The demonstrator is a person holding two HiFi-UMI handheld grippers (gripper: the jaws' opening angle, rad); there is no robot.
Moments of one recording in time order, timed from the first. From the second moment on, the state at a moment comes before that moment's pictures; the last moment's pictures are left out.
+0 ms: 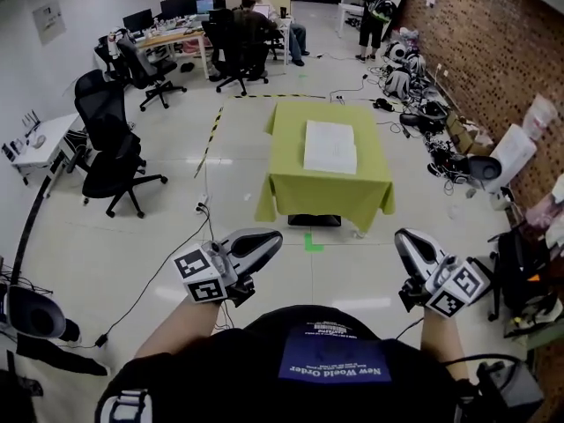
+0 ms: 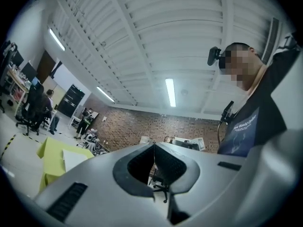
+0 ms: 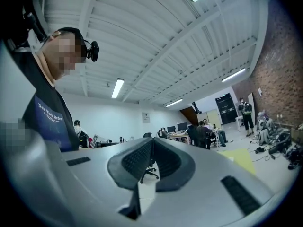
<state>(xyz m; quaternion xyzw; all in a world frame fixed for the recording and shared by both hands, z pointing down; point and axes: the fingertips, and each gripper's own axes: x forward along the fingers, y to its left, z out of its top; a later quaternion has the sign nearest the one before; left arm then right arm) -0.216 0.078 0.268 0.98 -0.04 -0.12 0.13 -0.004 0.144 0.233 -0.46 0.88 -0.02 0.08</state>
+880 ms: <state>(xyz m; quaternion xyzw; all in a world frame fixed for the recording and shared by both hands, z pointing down) -0.090 -0.102 0.262 0.97 -0.18 -0.11 0.10 0.121 -0.093 0.218 -0.32 0.94 -0.01 0.07</state>
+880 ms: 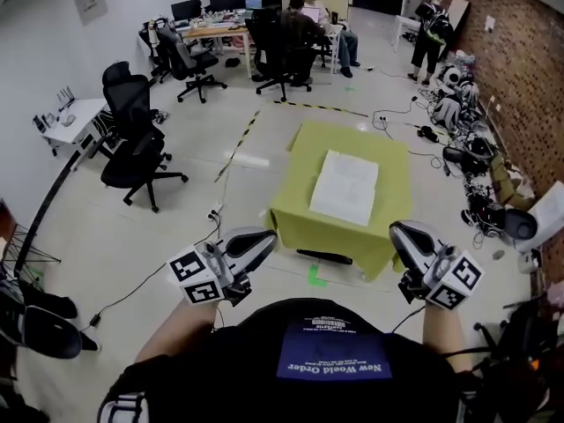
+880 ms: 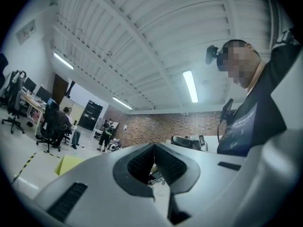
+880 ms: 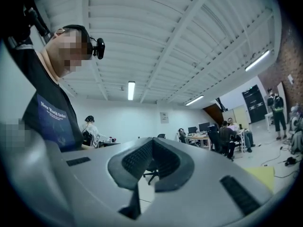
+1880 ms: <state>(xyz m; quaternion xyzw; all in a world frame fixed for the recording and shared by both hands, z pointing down) -0.047 -0.403 0.295 0.99 -0.06 -0.04 0.08 0.152 -0.347 0.227 -0.45 0.89 -0.02 0.09</state>
